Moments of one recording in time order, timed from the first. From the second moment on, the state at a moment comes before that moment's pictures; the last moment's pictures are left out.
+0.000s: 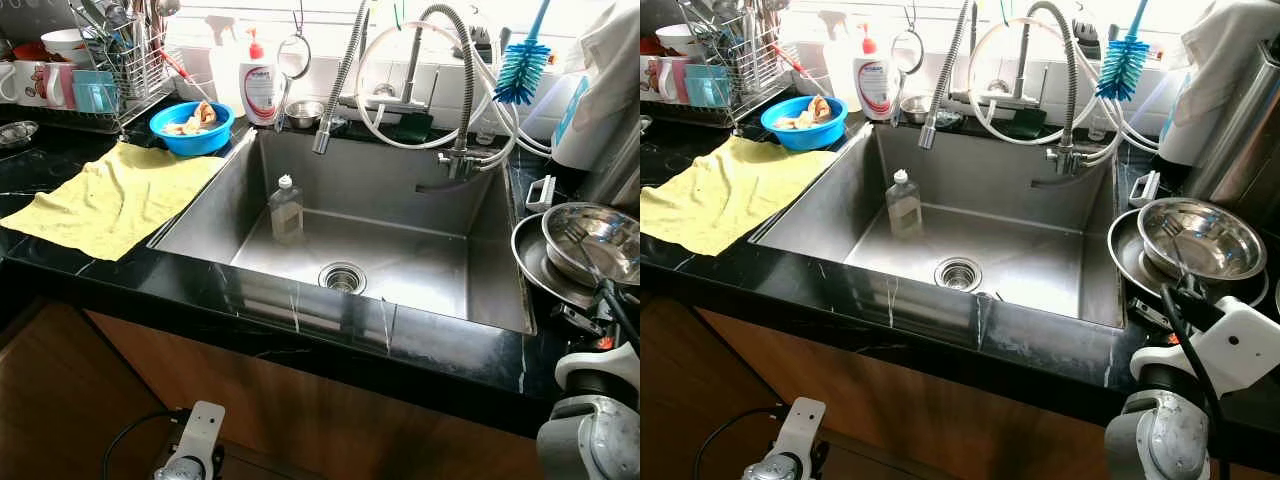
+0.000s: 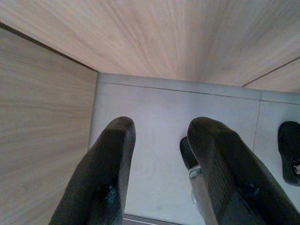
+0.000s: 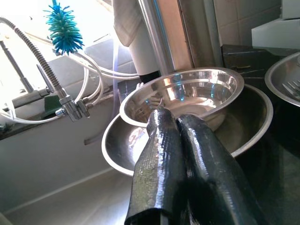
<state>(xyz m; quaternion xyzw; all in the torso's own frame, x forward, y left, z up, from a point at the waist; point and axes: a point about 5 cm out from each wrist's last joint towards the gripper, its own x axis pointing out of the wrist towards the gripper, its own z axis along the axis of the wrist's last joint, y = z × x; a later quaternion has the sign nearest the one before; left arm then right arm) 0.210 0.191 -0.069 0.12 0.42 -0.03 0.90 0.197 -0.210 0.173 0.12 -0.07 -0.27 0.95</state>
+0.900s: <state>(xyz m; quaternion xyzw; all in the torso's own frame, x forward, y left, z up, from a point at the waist) 0.211 0.190 -0.069 0.12 0.42 -0.03 0.90 0.214 -0.185 0.193 -0.09 -0.09 -0.01 0.99</state>
